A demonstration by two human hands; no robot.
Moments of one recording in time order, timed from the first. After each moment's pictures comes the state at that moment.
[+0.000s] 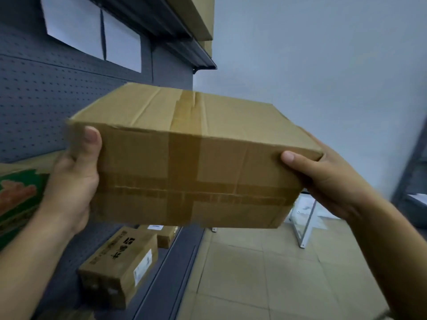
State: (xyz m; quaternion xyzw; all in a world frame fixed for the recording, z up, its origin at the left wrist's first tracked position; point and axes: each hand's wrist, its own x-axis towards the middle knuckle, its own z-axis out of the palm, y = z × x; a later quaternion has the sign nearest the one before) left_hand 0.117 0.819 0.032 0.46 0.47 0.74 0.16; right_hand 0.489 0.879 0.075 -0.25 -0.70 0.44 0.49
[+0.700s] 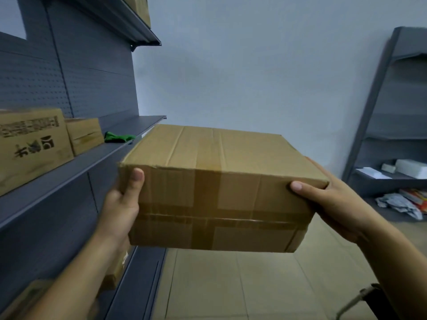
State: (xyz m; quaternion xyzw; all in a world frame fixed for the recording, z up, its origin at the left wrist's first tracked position) left_hand 0.228 1.118 -0.037 0.52 0.46 0.62 0.36; right_hand 0.592 1.089 0.002 -0.44 -0.60 0.41 0.54
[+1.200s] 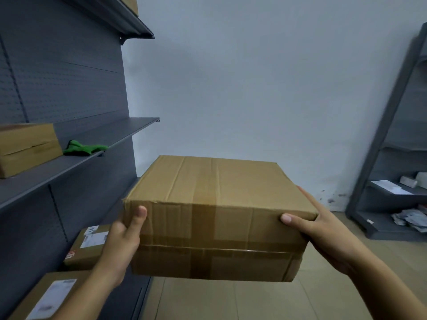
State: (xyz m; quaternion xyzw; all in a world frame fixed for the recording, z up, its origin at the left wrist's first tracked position) left_hand 0.298 1.340 -0.092 0.47 0.53 0.60 0.38; right_hand 0.667 1.322 -0.046 -0.46 -0.58 0.45 0.51
